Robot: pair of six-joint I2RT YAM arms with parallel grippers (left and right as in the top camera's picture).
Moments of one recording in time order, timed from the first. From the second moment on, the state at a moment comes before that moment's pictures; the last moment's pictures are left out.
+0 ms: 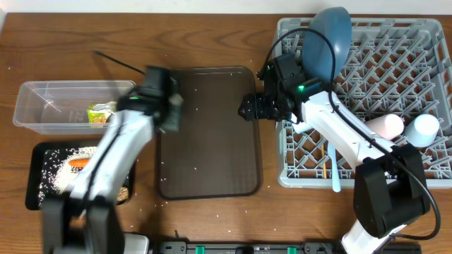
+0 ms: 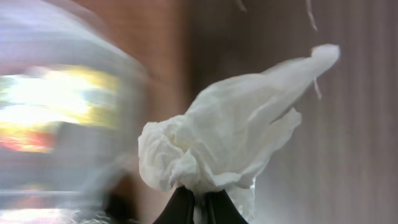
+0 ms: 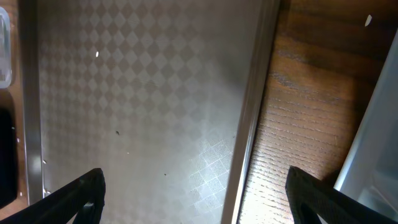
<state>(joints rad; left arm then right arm) -0.11 1.51 1.12 -0.70 -0.17 -0.11 0.43 1.84 1.33 -0.64 -0.30 0.37</state>
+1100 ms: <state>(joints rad) 0.22 1.21 1.16 -0.80 0.19 -0.16 0.40 1.79 1.32 -0.62 -0.26 0.30</state>
